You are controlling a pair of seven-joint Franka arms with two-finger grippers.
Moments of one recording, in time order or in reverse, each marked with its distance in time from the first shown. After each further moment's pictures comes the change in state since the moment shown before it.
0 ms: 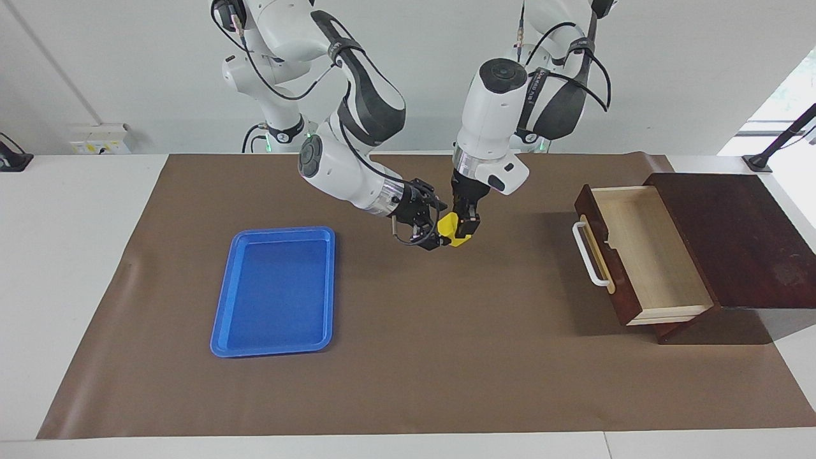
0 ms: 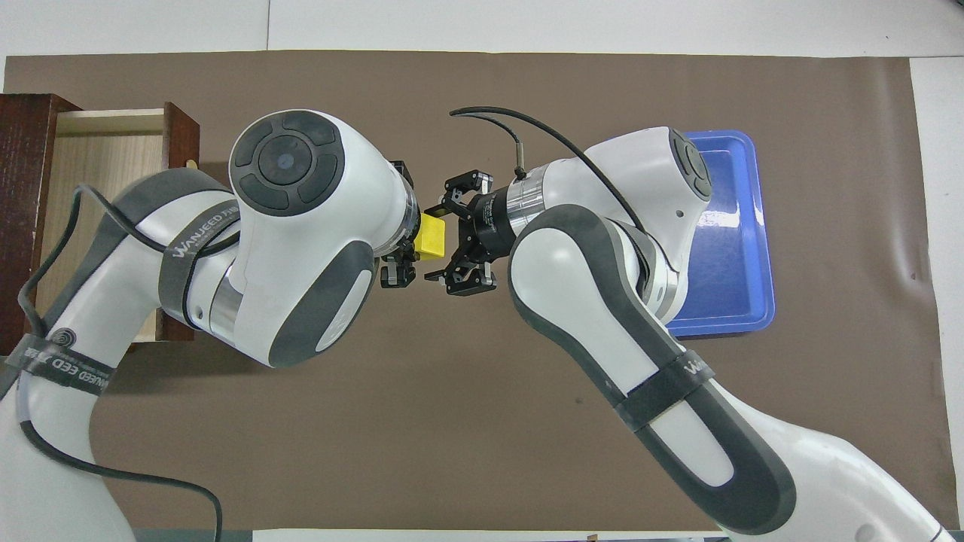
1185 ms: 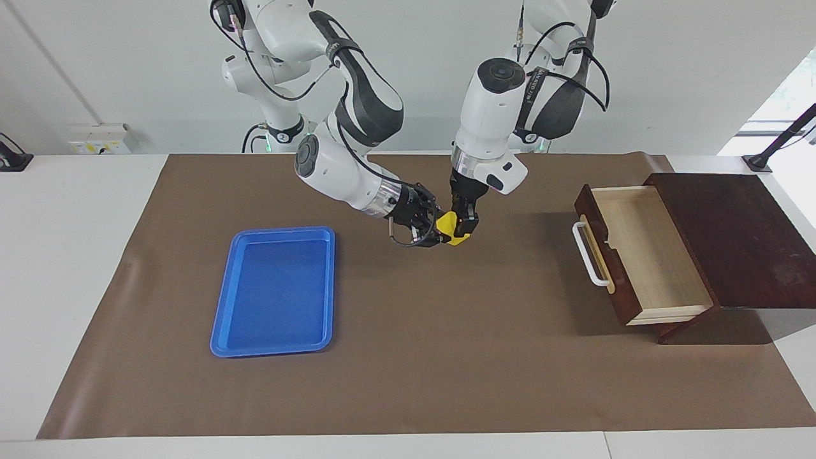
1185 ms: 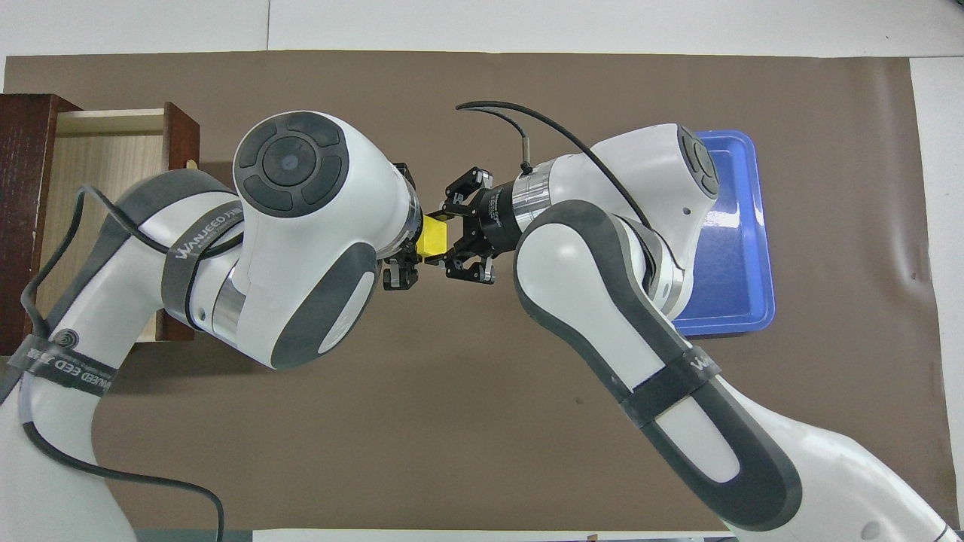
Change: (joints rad) left arm 0.000 0.000 -0.005 0.002 -0.002 -0.006 -0.009; right arm -0.008 0.000 -0.003 0.004 0.000 0.005 -0.004
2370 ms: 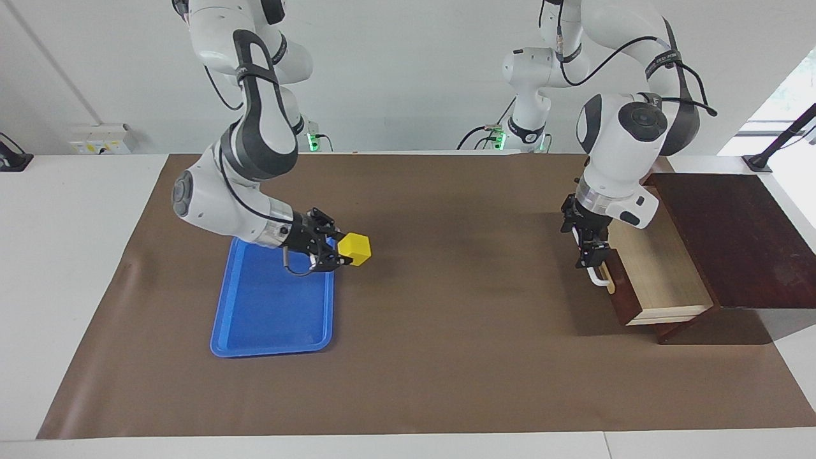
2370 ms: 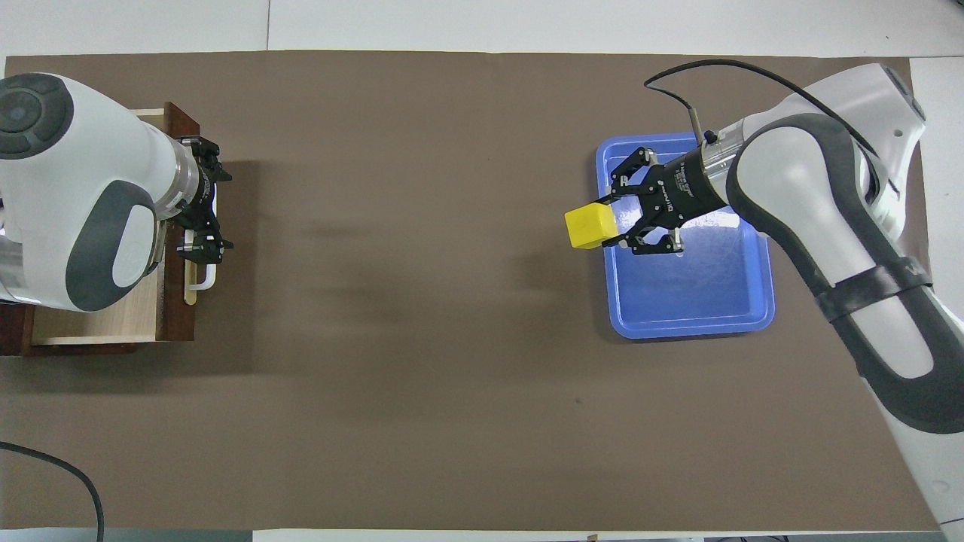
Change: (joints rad) left arm 0.349 -0.056 0.035 -0.195 0.128 0.073 0.301; right arm -0.367 -0.010 -0.023 -0.021 -0.247 -0.354 -0.375
